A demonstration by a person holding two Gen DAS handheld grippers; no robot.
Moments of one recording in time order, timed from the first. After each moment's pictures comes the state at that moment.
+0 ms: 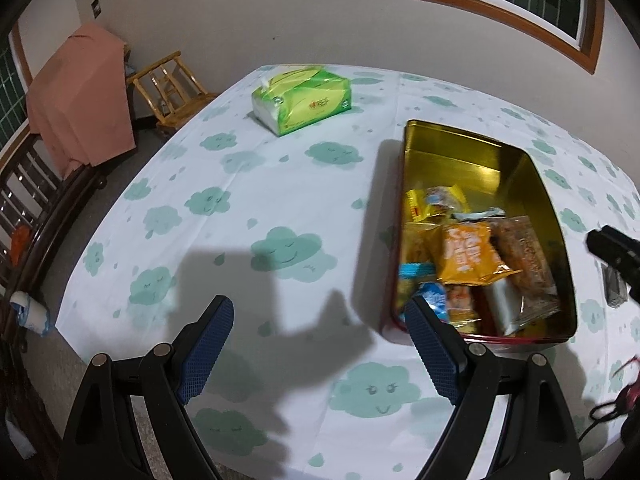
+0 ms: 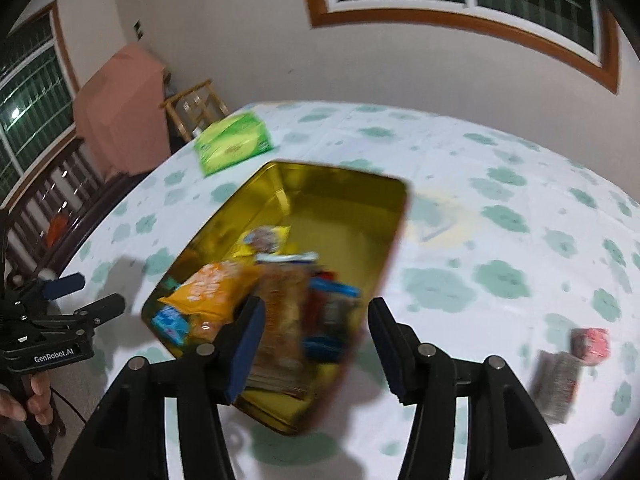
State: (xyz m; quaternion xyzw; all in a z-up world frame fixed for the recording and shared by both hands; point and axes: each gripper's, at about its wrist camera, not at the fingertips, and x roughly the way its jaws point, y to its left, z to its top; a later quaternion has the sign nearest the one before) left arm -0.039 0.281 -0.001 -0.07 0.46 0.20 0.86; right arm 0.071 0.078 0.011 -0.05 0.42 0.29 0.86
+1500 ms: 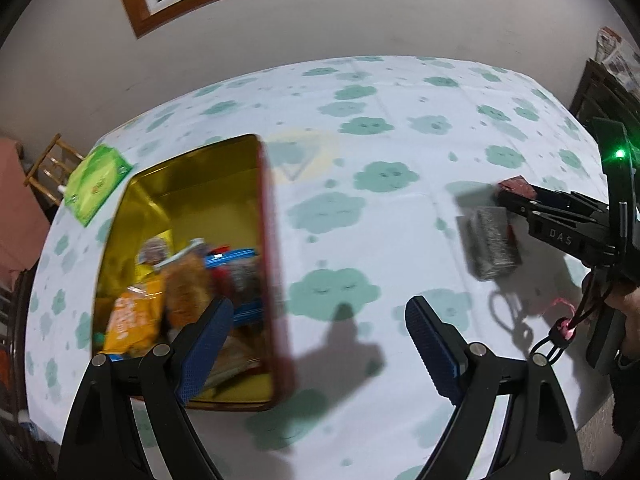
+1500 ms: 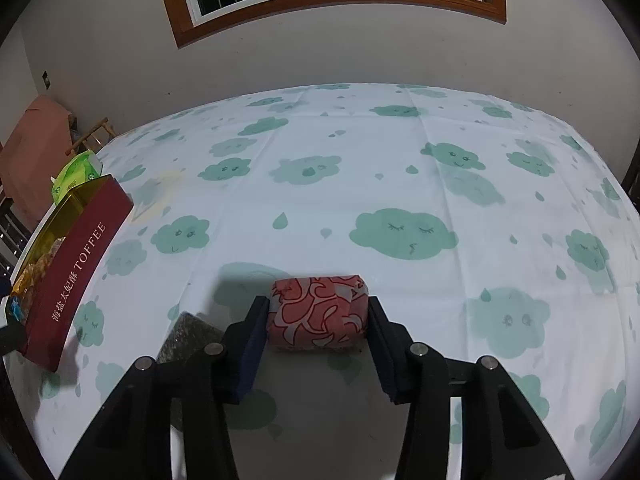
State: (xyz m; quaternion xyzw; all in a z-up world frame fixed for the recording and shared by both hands) left arm 0.058 0.055 -0.012 0.05 0.49 0.02 0.87; right arm 0.154 -0.154 -0.063 0.00 0.44 0.15 0.89
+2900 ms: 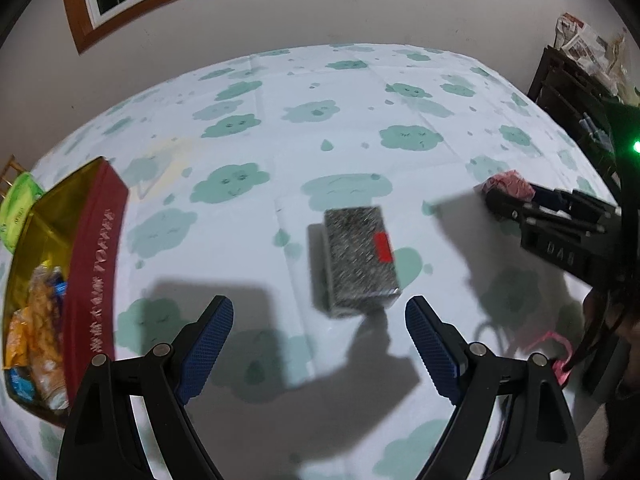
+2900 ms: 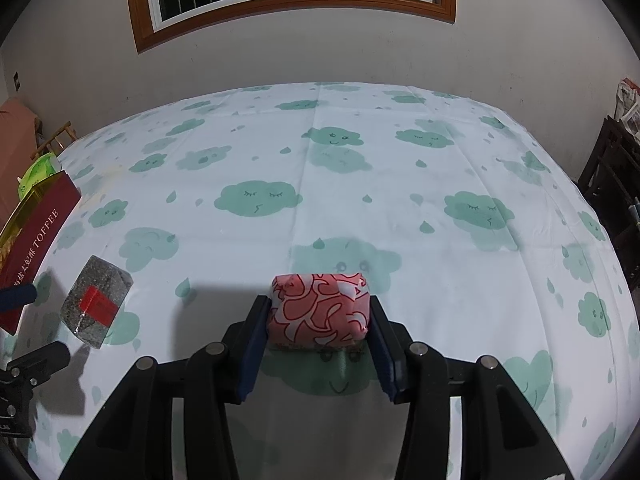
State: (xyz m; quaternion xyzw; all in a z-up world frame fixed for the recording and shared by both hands) left arm 0.088 -0.053 -0.055 0.03 0.49 -0.06 0.87; right arm 0.131 -0.242 -0.064 -0.02 0.43 0.08 0.90
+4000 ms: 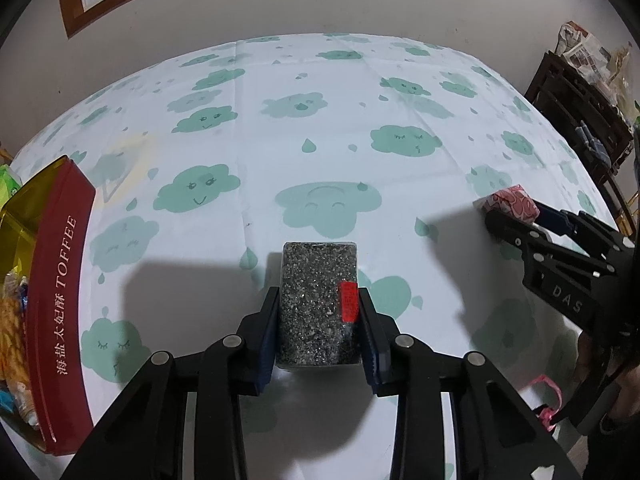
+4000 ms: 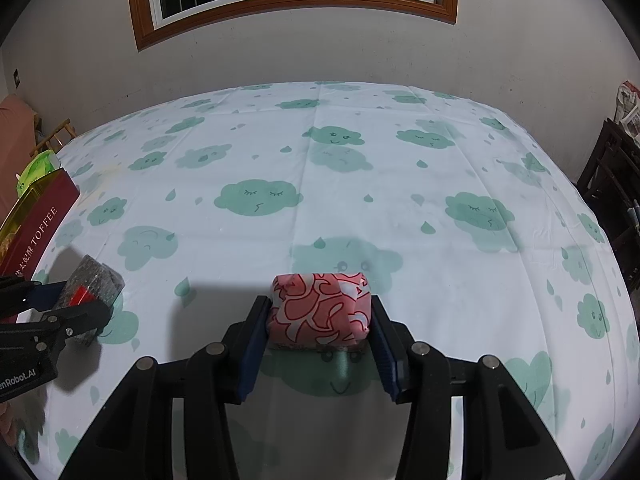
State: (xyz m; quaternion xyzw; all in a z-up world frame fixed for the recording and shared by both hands) left arm 0.113 -0.061 -0.068 0.02 0.51 -0.07 0.86; right arm 0.132 -0.241 -0.064 -0.02 0.43 0.08 0.90
